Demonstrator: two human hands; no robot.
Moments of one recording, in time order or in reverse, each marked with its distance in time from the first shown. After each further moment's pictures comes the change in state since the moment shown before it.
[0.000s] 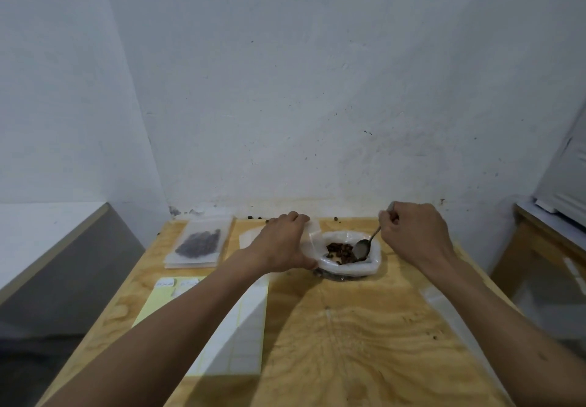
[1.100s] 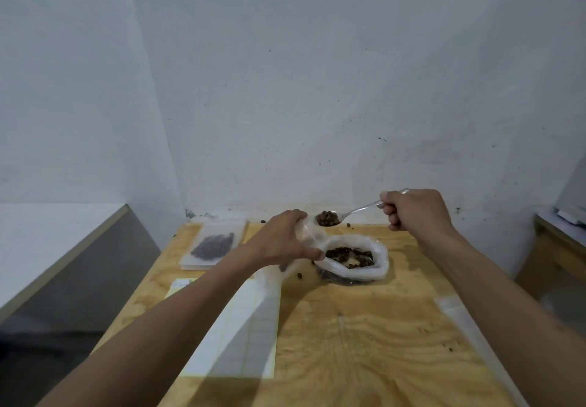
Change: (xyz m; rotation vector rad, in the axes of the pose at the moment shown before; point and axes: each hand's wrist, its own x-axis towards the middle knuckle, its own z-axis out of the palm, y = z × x) left_hand -0.011 -0.017 -0.022 -0.340 0.057 -0.134; right_hand 0.032 -0.033 -0.011 0.866 -0.136 0.472
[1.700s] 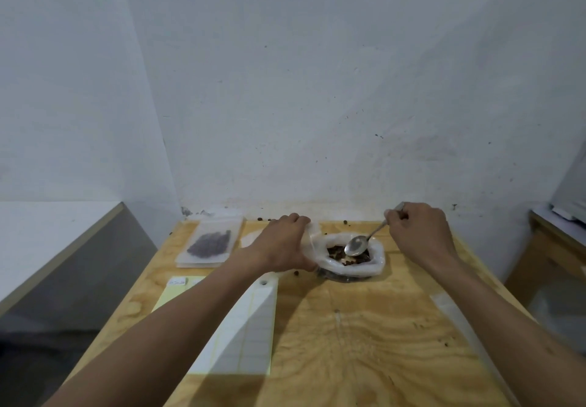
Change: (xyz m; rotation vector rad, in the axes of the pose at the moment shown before) left_hand 0.005 0.001 0.018 0.369 -0.059 0.100; right_hand -0.010 0.036 -0.013 -0.646 0.069 -0.356
